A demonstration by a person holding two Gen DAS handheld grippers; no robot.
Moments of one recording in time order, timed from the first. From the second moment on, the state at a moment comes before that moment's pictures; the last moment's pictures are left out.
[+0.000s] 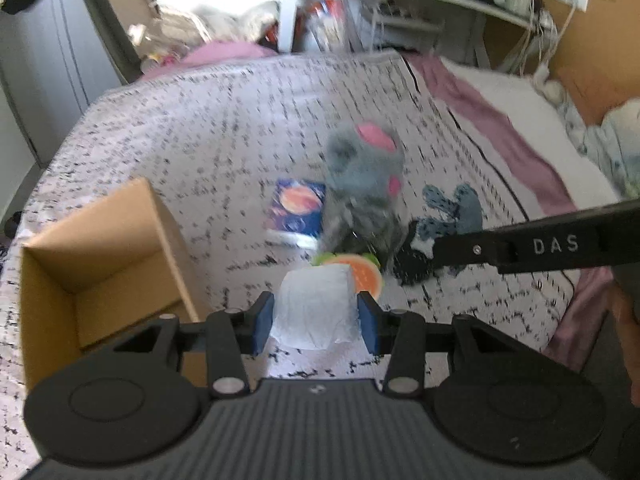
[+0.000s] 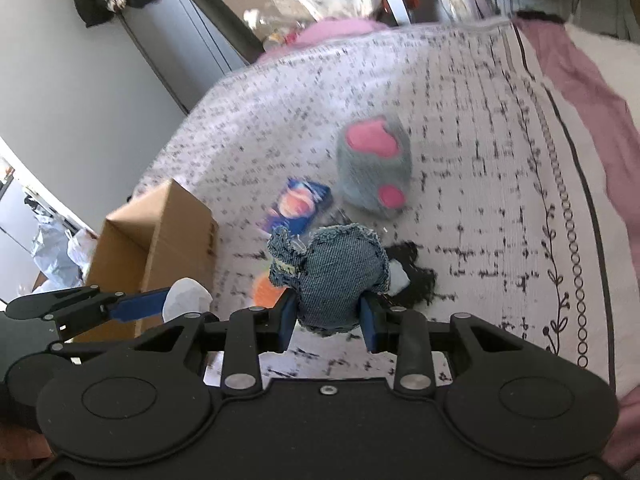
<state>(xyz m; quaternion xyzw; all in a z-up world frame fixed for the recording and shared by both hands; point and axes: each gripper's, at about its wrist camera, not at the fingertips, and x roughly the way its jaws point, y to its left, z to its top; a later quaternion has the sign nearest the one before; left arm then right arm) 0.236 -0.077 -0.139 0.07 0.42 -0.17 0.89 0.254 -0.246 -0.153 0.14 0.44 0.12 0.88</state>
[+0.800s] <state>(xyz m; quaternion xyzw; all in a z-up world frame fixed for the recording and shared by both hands) 0.196 0.033 -0.093 0.01 0.35 -0.09 0.93 0.230 -0.155 -0.105 0.09 0.39 0.18 0.90</state>
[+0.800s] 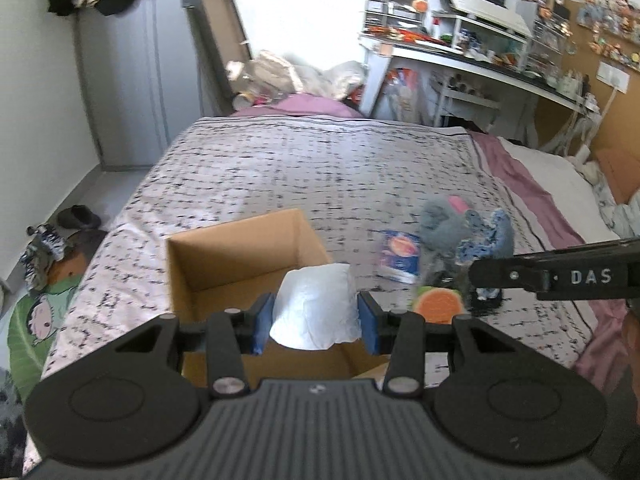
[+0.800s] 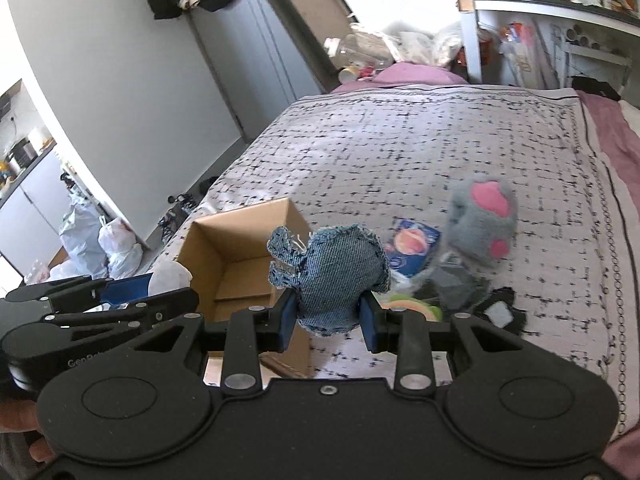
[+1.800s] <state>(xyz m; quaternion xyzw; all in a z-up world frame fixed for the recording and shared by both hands) 0.222 0.083 -0.154 0.01 0.42 -0.08 0.90 0.256 -0.079 -0.122 0.05 0.43 0.22 0.88</state>
